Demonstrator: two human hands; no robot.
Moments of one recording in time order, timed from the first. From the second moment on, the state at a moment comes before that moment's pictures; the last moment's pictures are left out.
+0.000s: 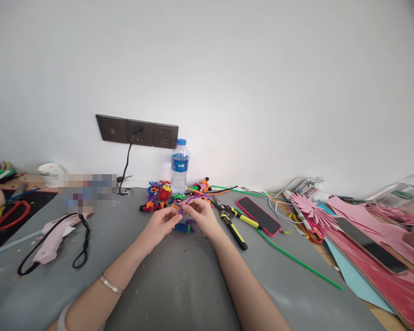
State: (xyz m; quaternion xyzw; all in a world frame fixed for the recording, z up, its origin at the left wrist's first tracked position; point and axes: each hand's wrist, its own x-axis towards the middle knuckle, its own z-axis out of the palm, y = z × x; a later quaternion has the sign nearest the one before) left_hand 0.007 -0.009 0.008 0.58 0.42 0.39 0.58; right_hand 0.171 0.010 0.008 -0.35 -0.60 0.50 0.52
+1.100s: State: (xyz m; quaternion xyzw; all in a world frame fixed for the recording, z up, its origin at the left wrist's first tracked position) left_hand 0.005 -0.003 0.014 0.41 0.40 0.60 0.56; right_hand 0.166 0.004 0.005 -0.29 -0.58 0.59 0.48
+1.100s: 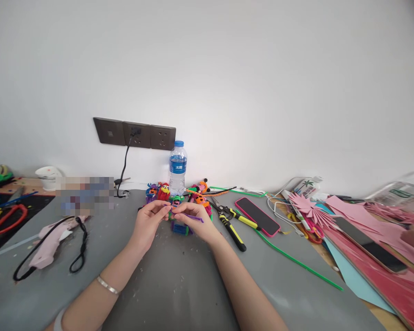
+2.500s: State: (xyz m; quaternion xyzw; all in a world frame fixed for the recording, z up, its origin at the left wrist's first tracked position) left_hand 0.004 -0.003 0.010 0.41 0.44 0.53 0.60; right_hand 0.163 0.007 0.006 -0.32 -0.54 0.59 0.50
